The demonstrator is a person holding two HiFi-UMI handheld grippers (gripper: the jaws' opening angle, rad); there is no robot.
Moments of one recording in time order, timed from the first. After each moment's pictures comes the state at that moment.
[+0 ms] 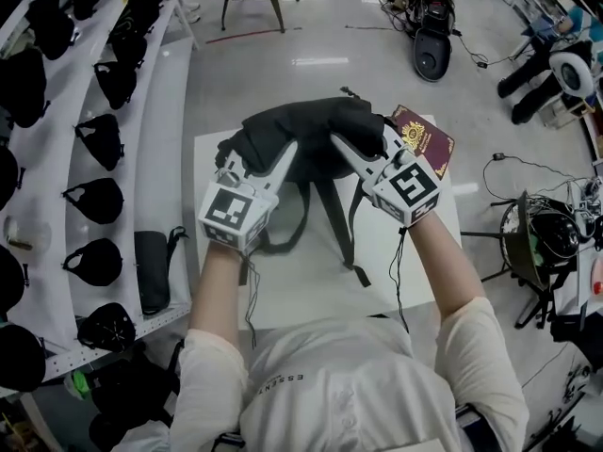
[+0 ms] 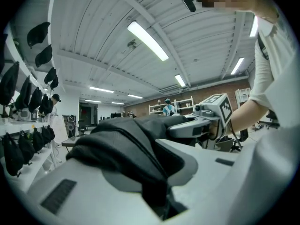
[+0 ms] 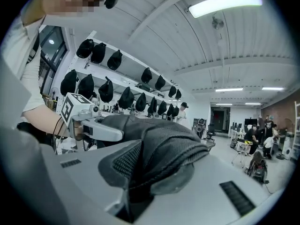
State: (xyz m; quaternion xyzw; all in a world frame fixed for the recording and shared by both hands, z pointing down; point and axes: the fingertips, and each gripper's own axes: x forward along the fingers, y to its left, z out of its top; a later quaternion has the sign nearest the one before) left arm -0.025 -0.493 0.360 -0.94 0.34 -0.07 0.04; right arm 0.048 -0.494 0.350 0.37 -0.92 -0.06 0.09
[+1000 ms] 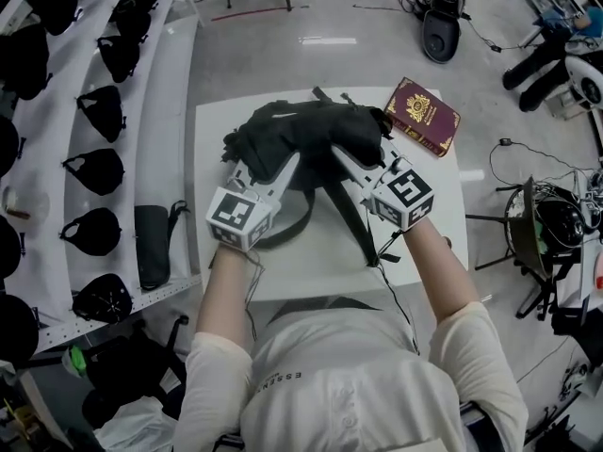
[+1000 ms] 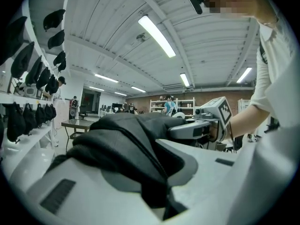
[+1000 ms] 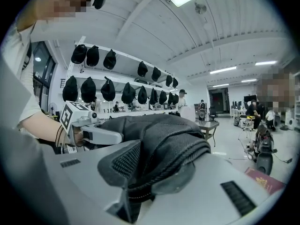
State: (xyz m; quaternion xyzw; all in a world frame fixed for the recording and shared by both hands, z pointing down) left arm -0.032 -0.427 0.433 -0.94 0.33 -0.08 -0.05; right arm 0.045 -0.431 0.423 0.36 -0.93 0.05 0.09
